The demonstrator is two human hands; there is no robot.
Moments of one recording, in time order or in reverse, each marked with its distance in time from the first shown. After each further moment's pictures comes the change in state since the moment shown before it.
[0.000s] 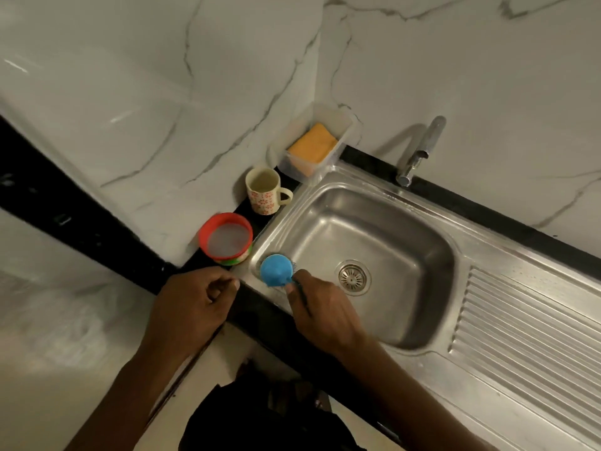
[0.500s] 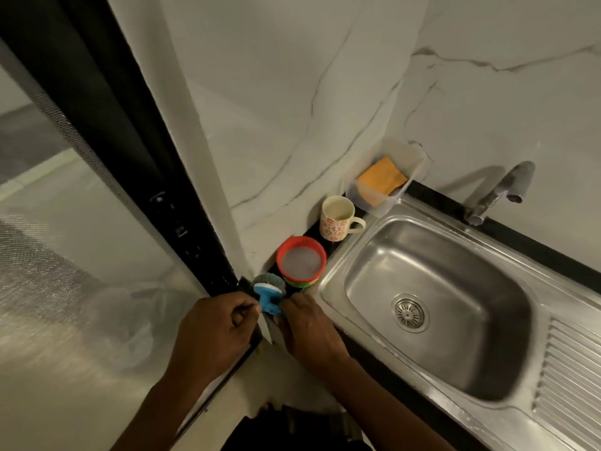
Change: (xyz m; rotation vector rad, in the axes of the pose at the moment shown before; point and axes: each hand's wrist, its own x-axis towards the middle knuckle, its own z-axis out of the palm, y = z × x) left_hand -0.013 -0.081 -0.068 0.061 0.095 -0.044; right_hand 0.062 -0.081 0.126 -0.106 -0.076 -0.229
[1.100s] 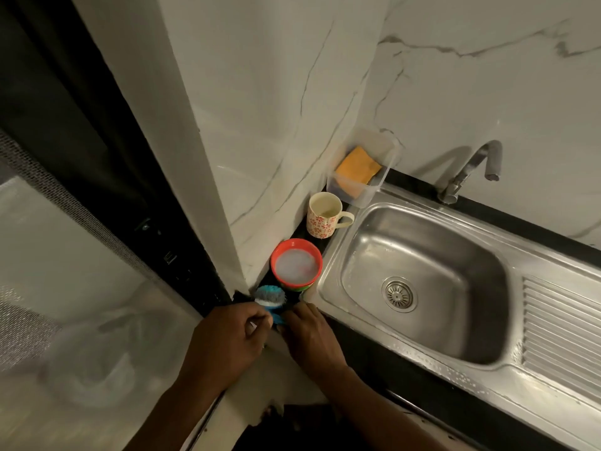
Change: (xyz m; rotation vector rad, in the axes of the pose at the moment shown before) left_hand 0.039 -0.033 0.006 -0.039 -0.241 0.106; right_hand 0.005 0.005 0.055 -0.147 0.117 0.172
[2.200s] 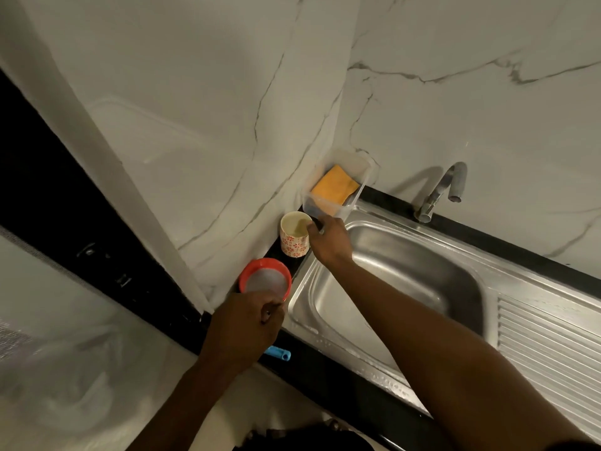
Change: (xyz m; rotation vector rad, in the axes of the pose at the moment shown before) left_hand 0.052 0.078 0.042 0.031 -0.010 0.096; right_hand 0.171 0.121 -0.126 0.287 0.196 0.516
